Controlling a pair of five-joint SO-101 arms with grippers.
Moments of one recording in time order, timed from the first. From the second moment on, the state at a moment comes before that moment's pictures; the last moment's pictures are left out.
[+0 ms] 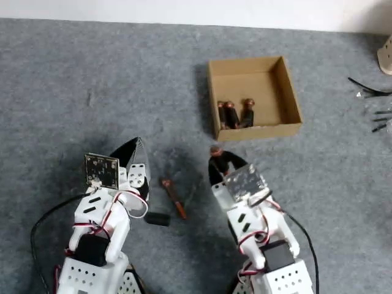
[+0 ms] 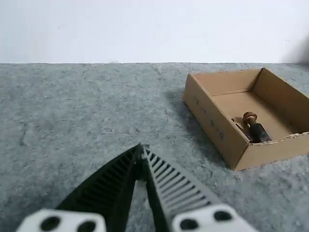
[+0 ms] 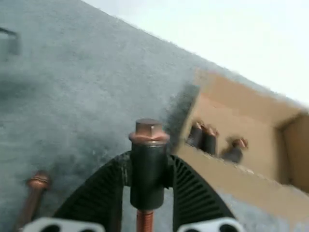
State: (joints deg) left arm 8.5 -103.7 96.0 30.5 10.0; right arm -23.3 -99.3 93.7 28.9 16.6
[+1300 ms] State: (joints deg) left arm 8.4 -103.7 96.0 30.5 9.6; right arm -10.1 16.9 5.3 32.5 2.6
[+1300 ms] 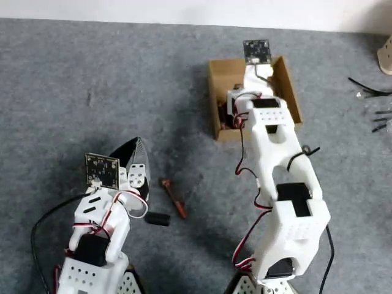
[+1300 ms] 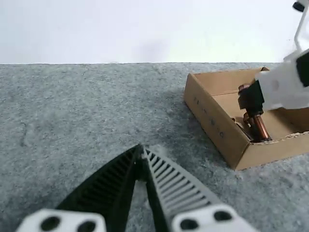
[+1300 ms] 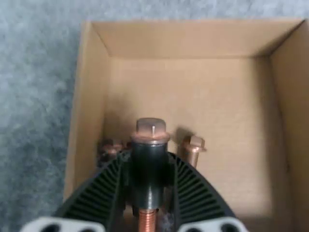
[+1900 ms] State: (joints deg) left arm 1.8 -103.7 96.0 30.1 9.6; right arm -11.6 13.1 4.3 49.5 2.6
